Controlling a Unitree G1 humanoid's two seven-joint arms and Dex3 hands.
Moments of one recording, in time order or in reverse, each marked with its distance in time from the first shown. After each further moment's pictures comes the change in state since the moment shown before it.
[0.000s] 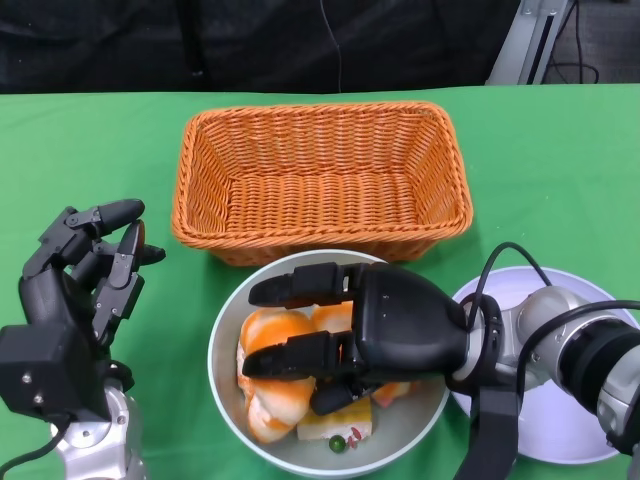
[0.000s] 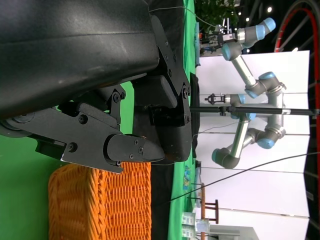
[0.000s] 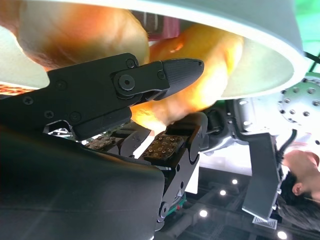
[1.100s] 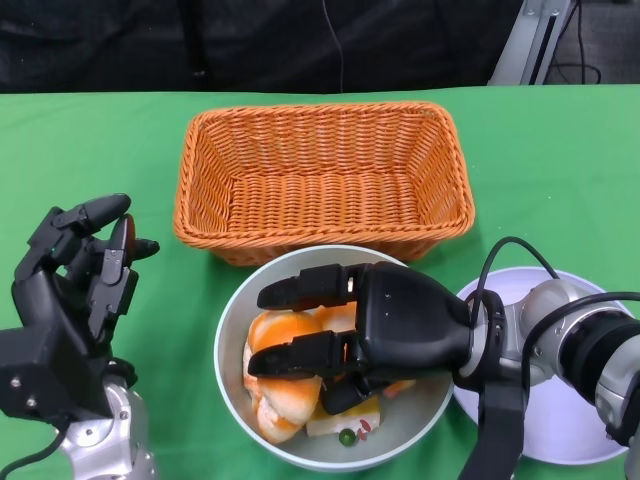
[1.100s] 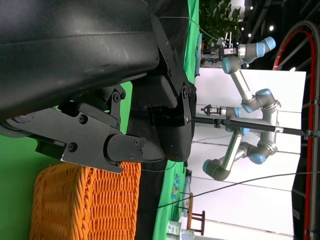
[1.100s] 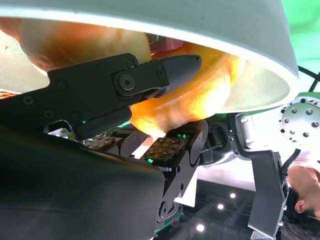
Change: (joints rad) left arm 0.000 -0.036 0.022 -0.037 -0.080 0.010 -0.018; right arm -0.031 0.007 0.066 0.061 0.026 -0.024 -0.007
